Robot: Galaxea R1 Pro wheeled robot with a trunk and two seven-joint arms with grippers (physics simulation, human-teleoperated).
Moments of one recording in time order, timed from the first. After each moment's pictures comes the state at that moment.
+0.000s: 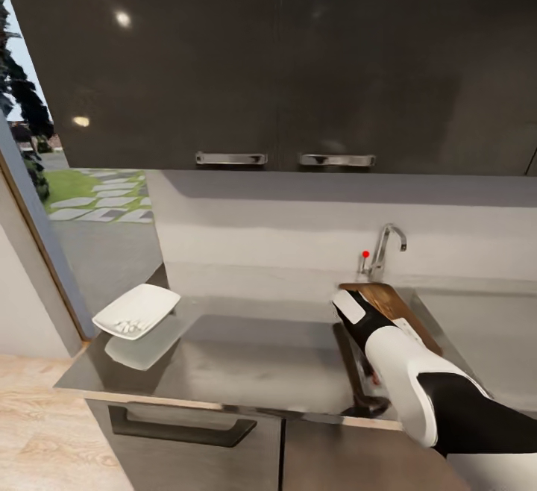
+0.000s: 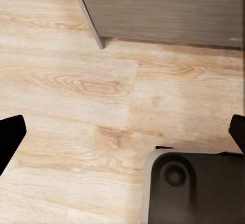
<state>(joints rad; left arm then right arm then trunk) 0.22 0.06 -0.12 -0.23 0.13 -0.80 0.17 -1.06 0.10 -0.04 -0.28 -0.73 -0.20 -1.45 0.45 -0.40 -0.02</state>
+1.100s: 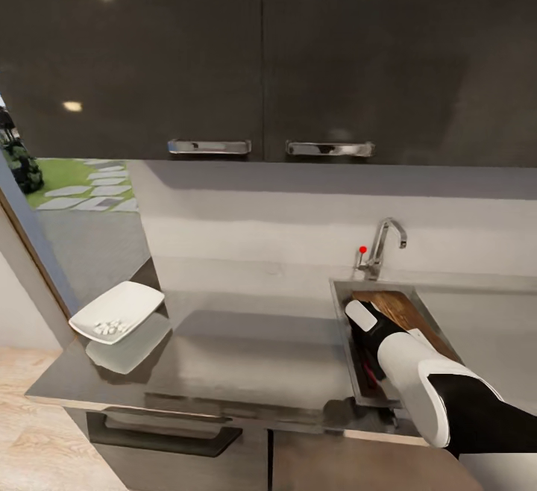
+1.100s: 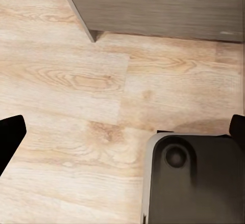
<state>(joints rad) 0.22 0.06 -0.12 -0.23 0.13 -0.80 0.17 -1.05 0.05 -0.05 -0.20 -0.73 -0.24 -1.38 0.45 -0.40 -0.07</state>
